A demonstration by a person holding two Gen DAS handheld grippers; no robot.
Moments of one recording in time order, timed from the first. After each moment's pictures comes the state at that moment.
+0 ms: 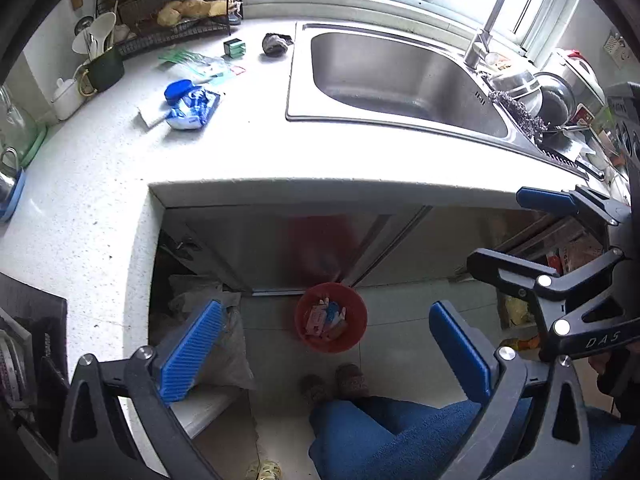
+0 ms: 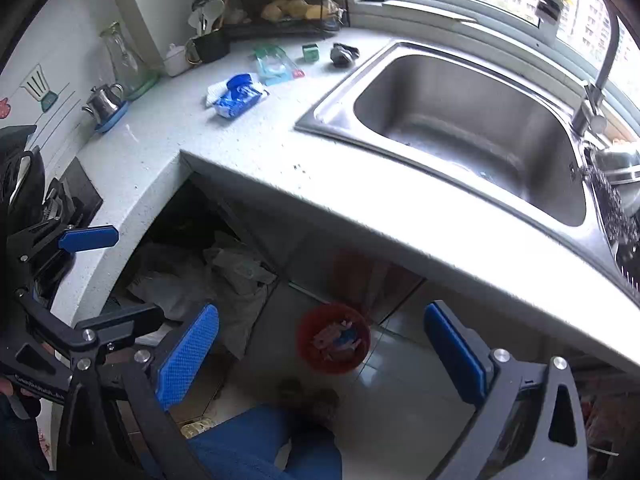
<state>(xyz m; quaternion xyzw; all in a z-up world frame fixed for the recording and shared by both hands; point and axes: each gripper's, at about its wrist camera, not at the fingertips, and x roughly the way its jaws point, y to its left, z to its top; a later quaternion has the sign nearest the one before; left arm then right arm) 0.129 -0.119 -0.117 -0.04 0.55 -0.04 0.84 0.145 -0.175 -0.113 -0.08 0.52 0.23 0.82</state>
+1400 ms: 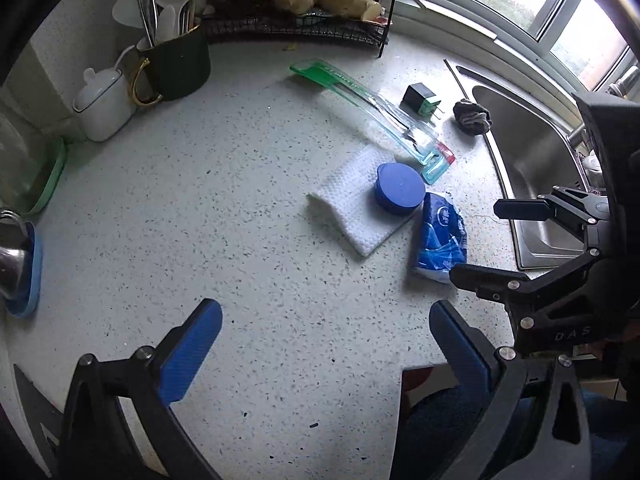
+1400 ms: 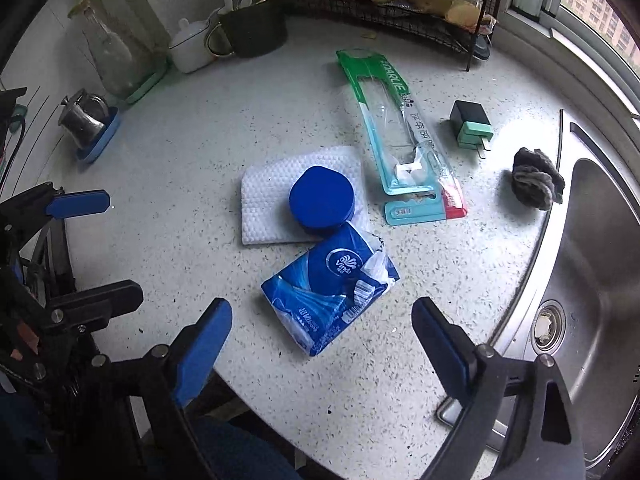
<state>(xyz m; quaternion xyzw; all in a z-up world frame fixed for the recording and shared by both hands) 0.312 0.142 -0.125 -0.07 0.58 -0.01 0.81 0.356 0.044 -0.127 -0.13 0.58 0.30 0.74</state>
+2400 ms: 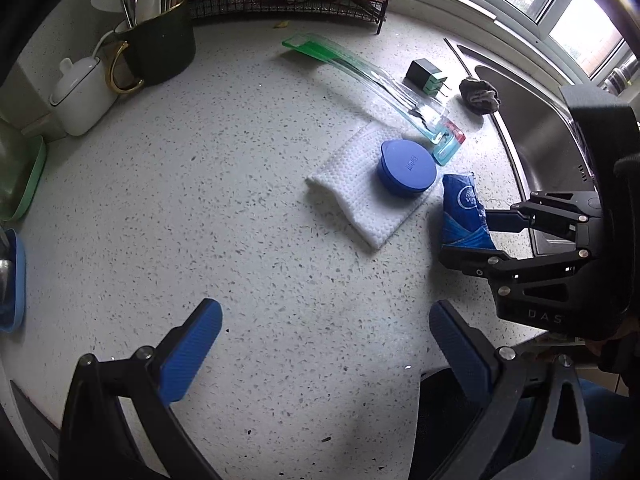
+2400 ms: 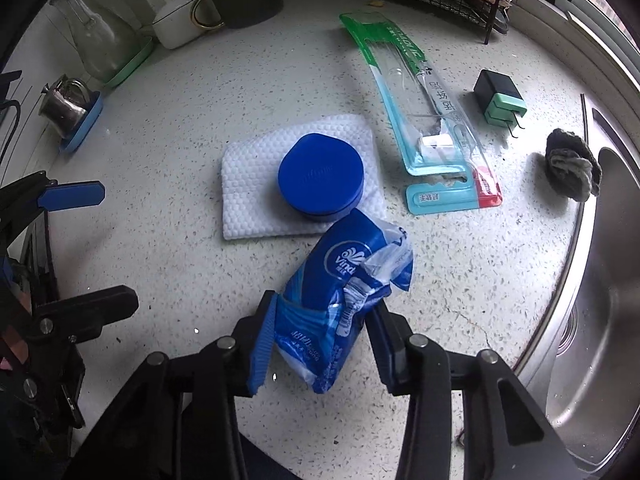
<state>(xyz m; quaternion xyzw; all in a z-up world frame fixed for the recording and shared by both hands) 0.320 0.138 -0.145 -0.06 0.60 -0.03 0.80 0.336 0.062 -0.152 -0.15 0.61 0.29 0.73</state>
